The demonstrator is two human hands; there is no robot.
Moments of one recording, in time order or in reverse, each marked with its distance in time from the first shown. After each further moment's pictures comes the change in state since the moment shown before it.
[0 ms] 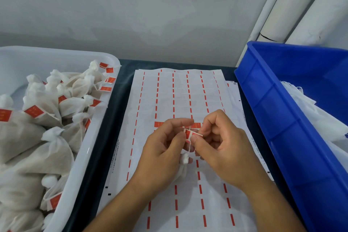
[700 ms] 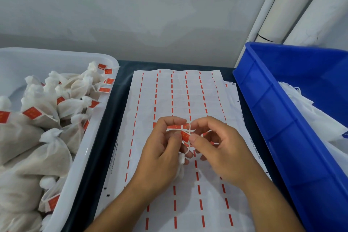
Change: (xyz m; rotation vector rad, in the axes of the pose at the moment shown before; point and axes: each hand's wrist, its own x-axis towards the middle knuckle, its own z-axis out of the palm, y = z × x) left_hand -0.003 0.001 0.001 -0.038 -0.001 0.013; right_hand 0.003 0.004 0.000 0.036 -0.055 0.141
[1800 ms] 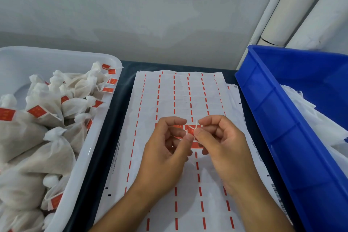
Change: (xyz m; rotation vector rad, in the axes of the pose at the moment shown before) left_hand 0.000 -0.005 0.002 0.048 0.108 0.073; right_hand 0.000 -0.003 0.018 0.303 0.247 0.100
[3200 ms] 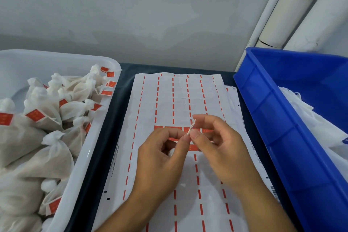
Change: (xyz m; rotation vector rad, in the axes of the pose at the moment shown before) left_hand -0.001 0.000 0.003 0.207 0.152 0.056; right_hand 0.003 -0.001 -0.009 -0.193 -0.128 -0.068
